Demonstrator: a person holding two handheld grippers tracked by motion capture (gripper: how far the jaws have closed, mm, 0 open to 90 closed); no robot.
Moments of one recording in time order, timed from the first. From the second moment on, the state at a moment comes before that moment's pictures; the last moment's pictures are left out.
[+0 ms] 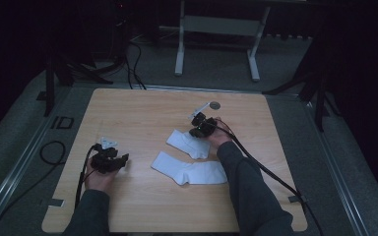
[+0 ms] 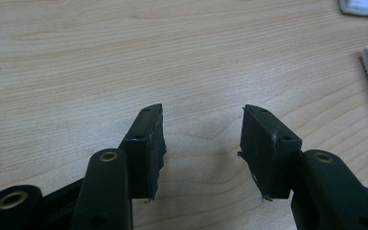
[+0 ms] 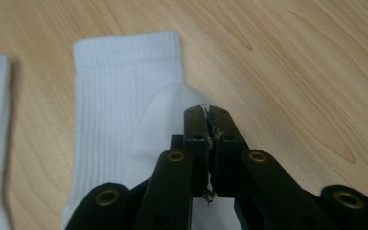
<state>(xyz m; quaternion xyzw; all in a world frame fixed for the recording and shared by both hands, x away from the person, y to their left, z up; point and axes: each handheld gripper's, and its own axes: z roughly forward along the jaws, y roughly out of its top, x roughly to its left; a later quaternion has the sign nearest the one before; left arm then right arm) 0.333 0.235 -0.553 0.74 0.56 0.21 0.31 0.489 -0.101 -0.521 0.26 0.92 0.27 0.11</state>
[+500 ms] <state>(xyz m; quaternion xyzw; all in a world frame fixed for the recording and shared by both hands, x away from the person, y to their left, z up) 0.333 0.235 -0.553 0.74 0.56 0.21 0.31 0.469 -0.142 -0.483 0.24 0.92 0.27 0.14</state>
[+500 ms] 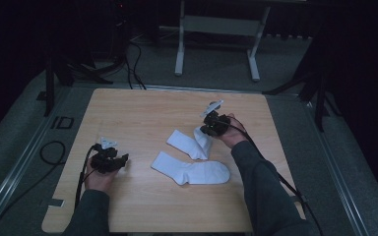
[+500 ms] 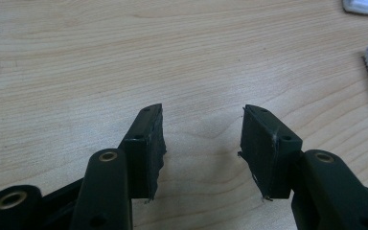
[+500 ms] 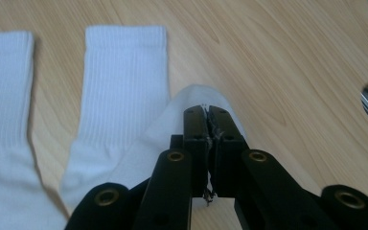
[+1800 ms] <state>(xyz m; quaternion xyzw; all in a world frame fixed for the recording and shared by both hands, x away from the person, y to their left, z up) 0.333 0.235 -0.553 0.74 0.56 0.21 0.31 0.428 -0.201 -0.509 0.27 0.92 0.27 0.14</state>
